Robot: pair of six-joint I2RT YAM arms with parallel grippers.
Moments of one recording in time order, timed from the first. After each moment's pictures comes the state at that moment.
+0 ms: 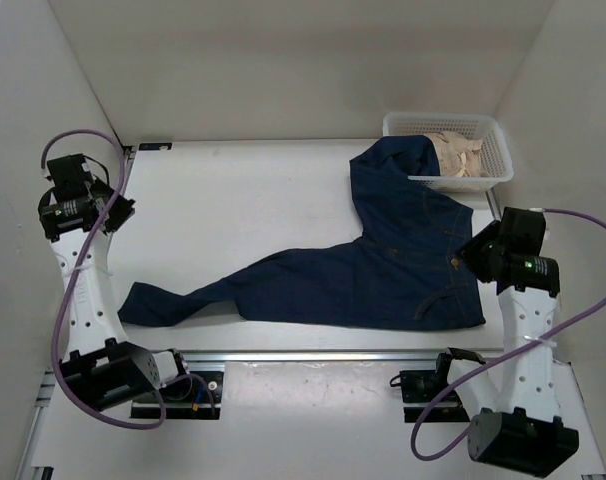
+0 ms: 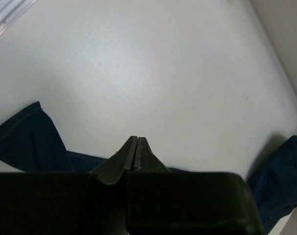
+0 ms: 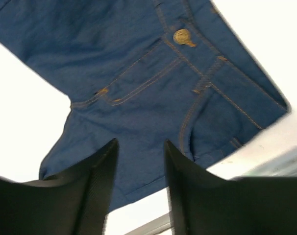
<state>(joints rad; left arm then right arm) 0.36 1.25 1.44 -0.95 0.05 -0.57 -0.18 0.86 1.00 -0.97 0.01 0.67</state>
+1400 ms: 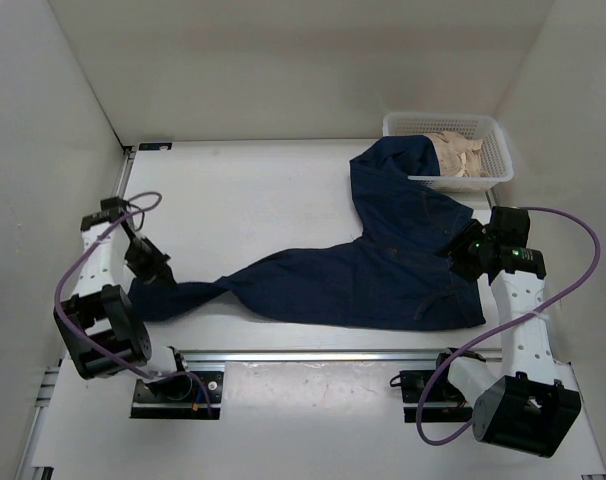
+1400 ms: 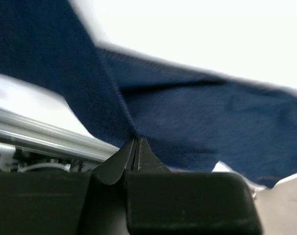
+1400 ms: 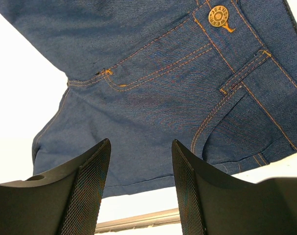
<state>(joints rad) 0.33 1.39 1.00 -1.11 0.18 -0.46 -0.18 1.00 0.89 -0.81 -0.18 0.59</state>
